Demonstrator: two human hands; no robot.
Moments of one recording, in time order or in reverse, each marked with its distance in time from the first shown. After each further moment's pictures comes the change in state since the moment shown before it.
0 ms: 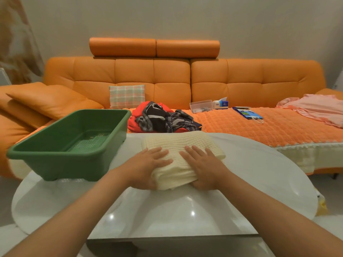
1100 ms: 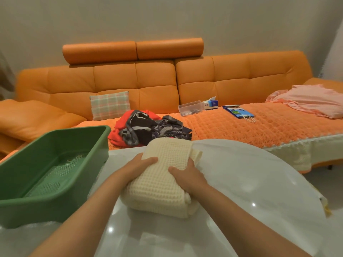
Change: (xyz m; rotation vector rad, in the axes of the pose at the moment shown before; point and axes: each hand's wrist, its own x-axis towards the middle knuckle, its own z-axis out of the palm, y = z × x) left_hand 0.117 -0.047 -0.002 -0.924 -0.015 -0.627; right_hand 0.061 -0.001 0.002 1.094 -0.045 0.889
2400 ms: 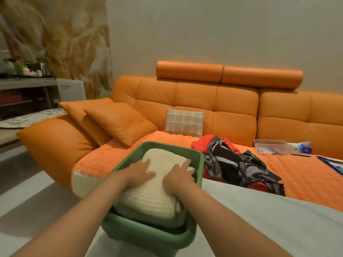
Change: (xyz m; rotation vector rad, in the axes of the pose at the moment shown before) left_hand 0.001 -0.194 -0.260 0.355 0.164 -0.135; right_hand 0.018 -0.288 0.239 -0.727 -0.186 -0.367
